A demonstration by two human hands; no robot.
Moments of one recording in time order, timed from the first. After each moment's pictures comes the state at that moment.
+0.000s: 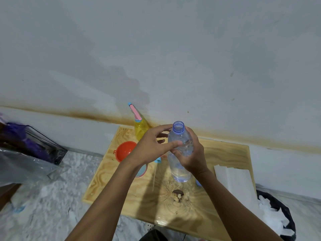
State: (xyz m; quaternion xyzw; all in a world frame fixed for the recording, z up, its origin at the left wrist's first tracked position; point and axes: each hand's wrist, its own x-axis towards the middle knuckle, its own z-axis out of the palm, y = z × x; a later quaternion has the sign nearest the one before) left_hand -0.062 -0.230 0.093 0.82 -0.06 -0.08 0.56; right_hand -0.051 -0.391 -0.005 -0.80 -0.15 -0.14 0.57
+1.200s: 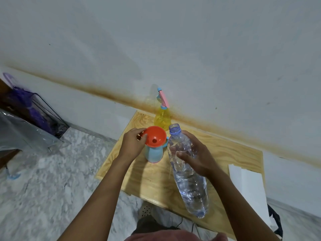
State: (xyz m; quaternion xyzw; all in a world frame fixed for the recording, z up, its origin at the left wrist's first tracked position) left_hand -0.095 -0.083 -0.007 0.88 0.14 0.08 0.45; right_hand -0.094 -0.331 0.029 -0.84 -0.20 0.10 0.50
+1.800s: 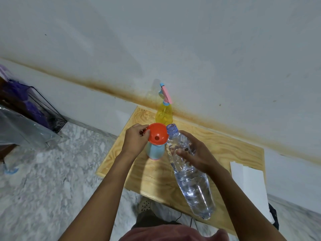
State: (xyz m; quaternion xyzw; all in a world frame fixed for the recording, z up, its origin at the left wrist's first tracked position) left_hand -0.086 -0.080 -0.016 0.87 0.14 0.09 0.46; right_hand -0.091 -0.317 0.031 -0.82 -0.19 0.16 0.51
